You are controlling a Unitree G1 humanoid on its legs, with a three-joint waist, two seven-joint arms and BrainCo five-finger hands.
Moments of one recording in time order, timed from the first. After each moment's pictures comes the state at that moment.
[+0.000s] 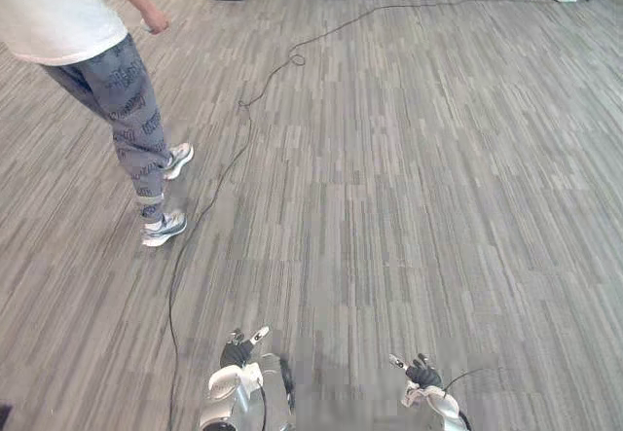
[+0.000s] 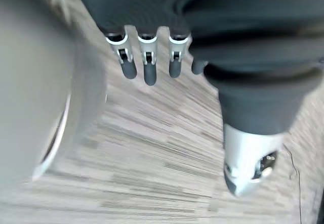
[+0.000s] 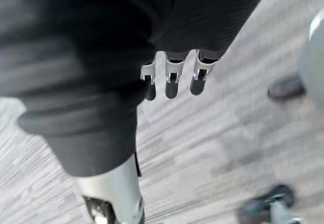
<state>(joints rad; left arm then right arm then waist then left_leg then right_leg) 0.00 -0.02 0.27 0.92 -0.12 -0.10 0.09 0.02 0.06 -0.27 0.98 0.20 -0.07 -0.08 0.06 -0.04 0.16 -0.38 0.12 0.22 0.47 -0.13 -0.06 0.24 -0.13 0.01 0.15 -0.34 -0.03</state>
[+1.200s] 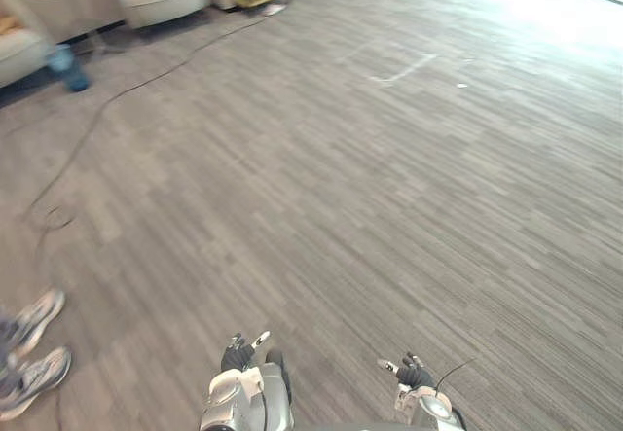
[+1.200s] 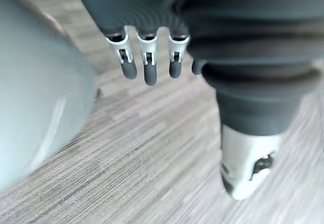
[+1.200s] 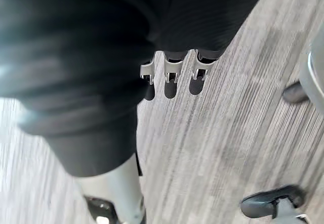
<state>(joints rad) 0.01 -0.01 0.26 0.96 -0.12 -0.10 0.08 0.05 0.07 -0.20 0.96 0.16 -0.06 -0.07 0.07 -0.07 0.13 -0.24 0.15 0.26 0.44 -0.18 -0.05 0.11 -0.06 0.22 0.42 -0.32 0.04</state>
